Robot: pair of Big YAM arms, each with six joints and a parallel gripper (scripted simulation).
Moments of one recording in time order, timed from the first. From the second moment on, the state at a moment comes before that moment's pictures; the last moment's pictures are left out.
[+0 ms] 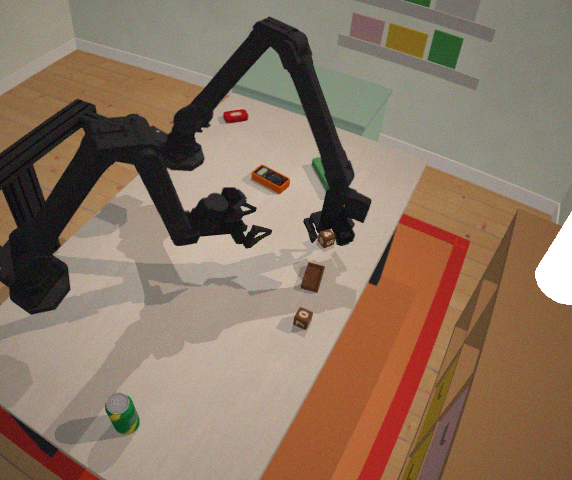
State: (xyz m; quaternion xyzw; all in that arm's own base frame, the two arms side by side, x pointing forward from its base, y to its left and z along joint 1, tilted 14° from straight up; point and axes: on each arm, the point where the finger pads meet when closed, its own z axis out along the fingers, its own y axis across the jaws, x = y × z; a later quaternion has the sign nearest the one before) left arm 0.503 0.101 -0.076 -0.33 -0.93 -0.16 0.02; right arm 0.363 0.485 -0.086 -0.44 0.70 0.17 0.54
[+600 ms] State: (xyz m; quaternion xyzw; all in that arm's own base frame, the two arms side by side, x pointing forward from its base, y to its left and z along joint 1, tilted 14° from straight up) left arm 0.499 0.126 -0.073 0.01 -0.99 -0.10 -0.05; right arm 0.363 0.485 -0.086 -0.44 0.70 0.17 0.54
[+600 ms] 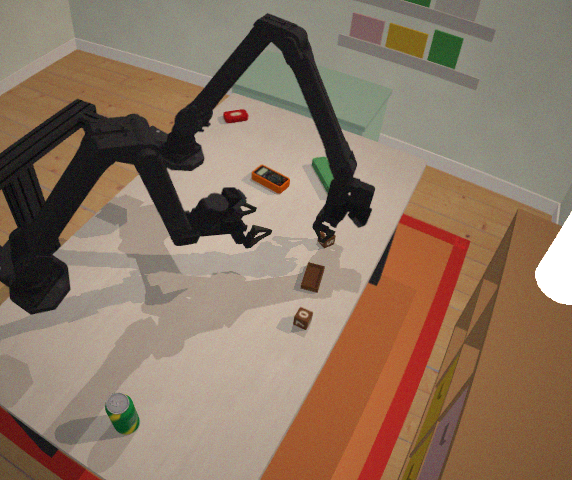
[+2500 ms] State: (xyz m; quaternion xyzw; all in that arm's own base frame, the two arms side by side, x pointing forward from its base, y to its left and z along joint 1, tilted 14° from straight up) left arm 0.477 0.188 -0.058 0.78 -0.61 0.10 -0.05; right arm 0.363 0.485 -0.086 -0.44 0.70 0.17 0.54
